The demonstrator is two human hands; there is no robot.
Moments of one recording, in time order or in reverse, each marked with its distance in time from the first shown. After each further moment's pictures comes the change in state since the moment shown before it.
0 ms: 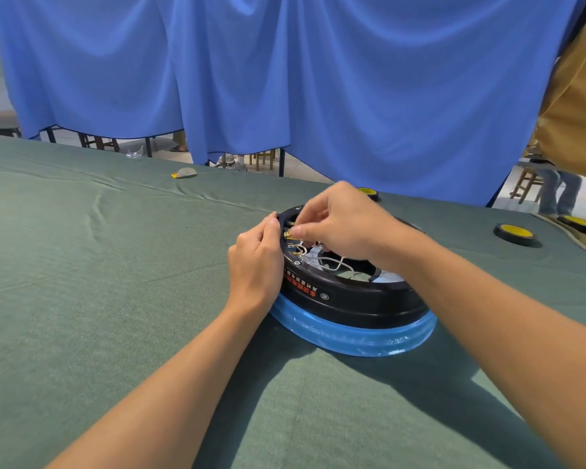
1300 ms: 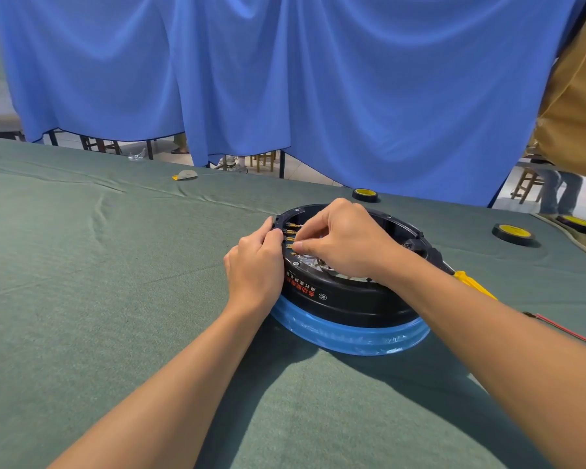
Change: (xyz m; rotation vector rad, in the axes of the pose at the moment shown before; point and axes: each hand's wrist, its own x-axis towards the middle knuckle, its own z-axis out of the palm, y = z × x) left_hand -0.006 0.009 -0.001 0.090 -0.043 -0.060; right_hand -0.004 0.017 0.012 -0.088 0.051 -0.097
